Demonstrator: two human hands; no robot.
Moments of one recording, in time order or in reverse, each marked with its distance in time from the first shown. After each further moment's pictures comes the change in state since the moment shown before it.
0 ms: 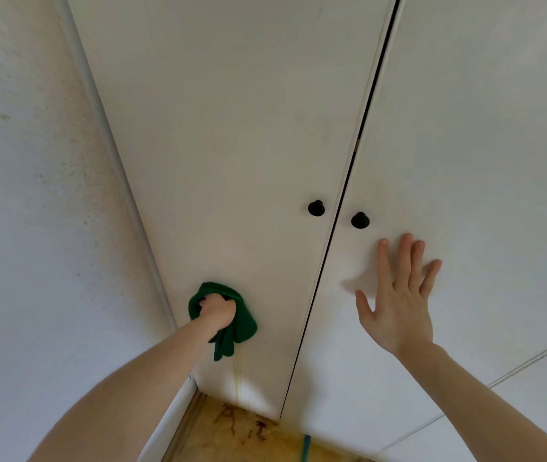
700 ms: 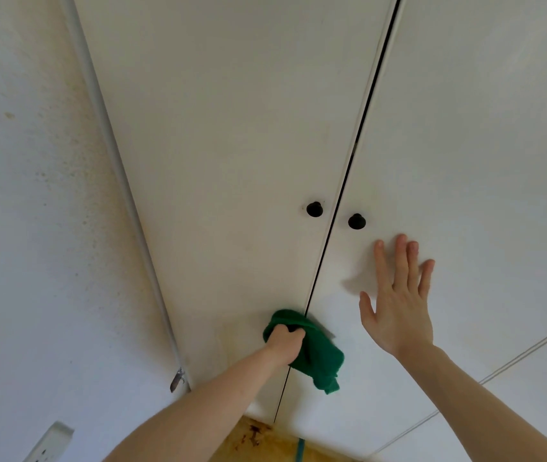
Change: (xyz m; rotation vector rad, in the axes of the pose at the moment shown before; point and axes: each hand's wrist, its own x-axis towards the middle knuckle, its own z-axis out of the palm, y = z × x) left_hand -0.103 0.031 0.102 -0.268 -0.399 0.162; right_hand -0.003 0.000 -0.015 -0.049 -0.048 -0.014
